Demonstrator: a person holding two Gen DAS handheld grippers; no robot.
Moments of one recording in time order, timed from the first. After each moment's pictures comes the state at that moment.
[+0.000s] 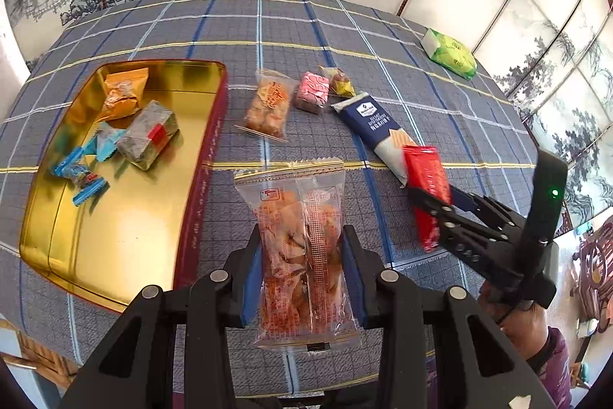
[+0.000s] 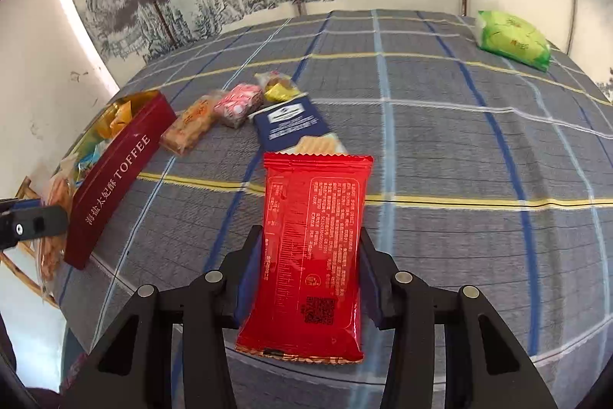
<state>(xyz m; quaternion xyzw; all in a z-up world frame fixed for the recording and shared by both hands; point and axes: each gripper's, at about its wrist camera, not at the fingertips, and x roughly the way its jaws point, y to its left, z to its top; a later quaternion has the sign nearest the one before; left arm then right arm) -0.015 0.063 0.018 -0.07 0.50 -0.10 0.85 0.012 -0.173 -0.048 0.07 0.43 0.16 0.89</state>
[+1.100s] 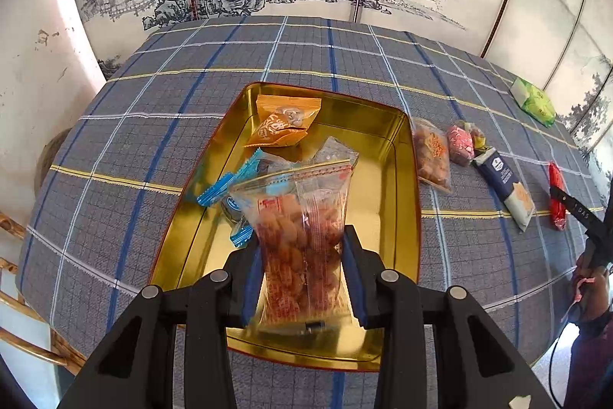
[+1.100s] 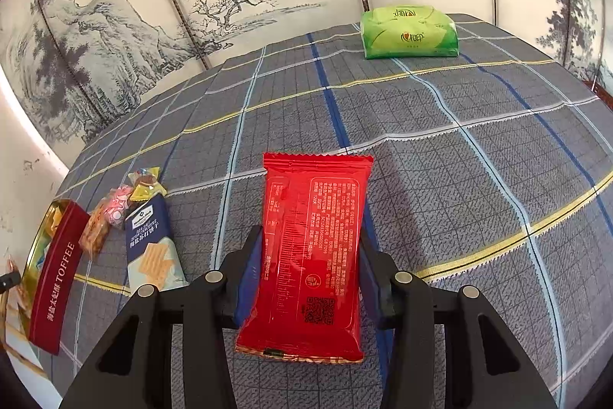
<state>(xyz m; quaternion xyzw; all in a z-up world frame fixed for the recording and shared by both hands) 0.003 0.186 0.014 -0.04 0.46 0.02 0.88 0.073 -0.267 -0.058 0.15 0.40 0.04 0.90</state>
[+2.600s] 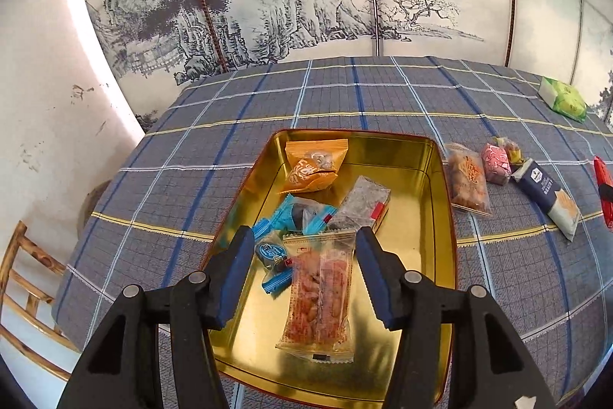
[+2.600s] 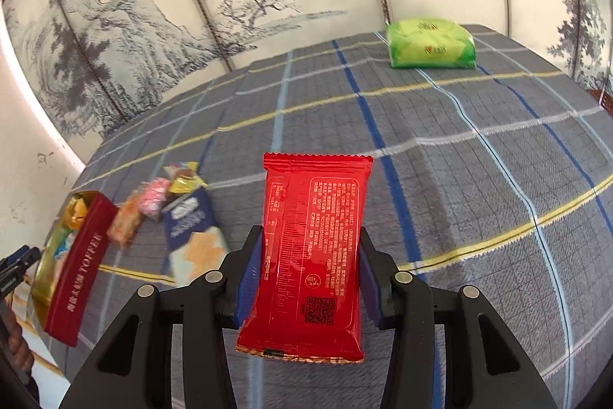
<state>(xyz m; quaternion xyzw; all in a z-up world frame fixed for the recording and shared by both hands) 0.004 0.173 0.018 0.04 0.38 0.09 0.92 0.049 -0.243 -0.035 0.14 0.38 0.07 0.91</state>
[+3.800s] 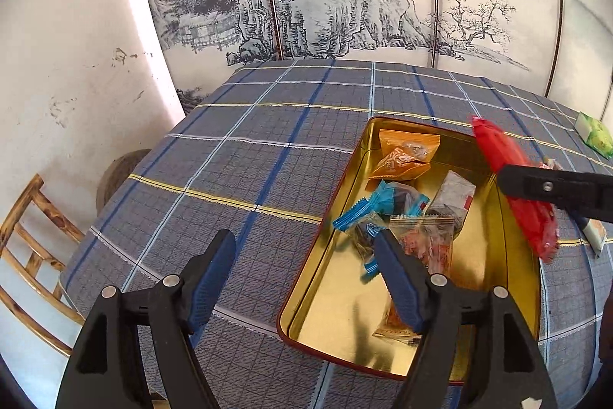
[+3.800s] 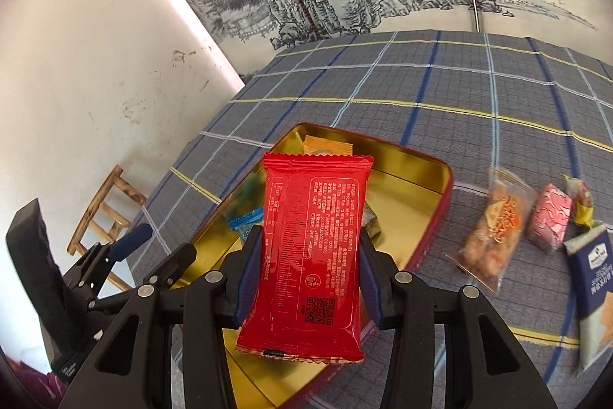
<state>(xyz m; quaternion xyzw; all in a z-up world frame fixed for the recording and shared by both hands) -0.027 0.247 0.005 -0.01 0.37 0.15 0.92 0.074 0.065 0.008 0.08 0.43 0.36 0.82</state>
